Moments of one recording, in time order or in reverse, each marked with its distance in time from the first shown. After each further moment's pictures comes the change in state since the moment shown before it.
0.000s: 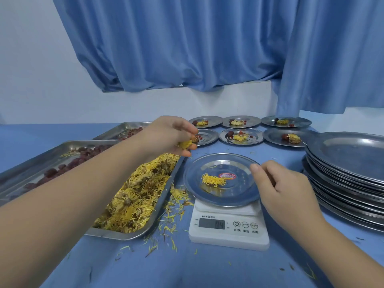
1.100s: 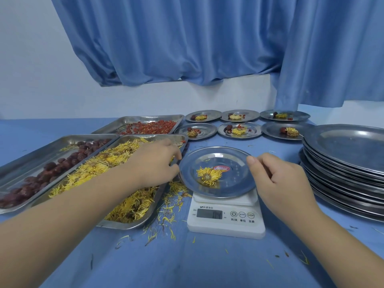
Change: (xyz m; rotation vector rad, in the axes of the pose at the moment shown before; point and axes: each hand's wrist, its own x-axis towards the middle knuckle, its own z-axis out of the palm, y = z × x) left_hand -0.027 -0.052 0.002 1.187 0.014 0.236; right_hand -0.001 -0.001 0.000 0.034 0.002 -0.053
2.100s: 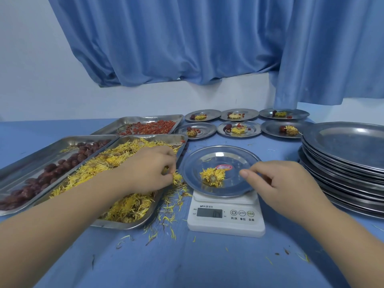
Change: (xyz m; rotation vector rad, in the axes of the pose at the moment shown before) left_hand -0.011 -0.016 0.008 -0.053 -0.026 0.171; right_hand 0.003 0.004 -0.019 -0.178 -0.269 -0.090
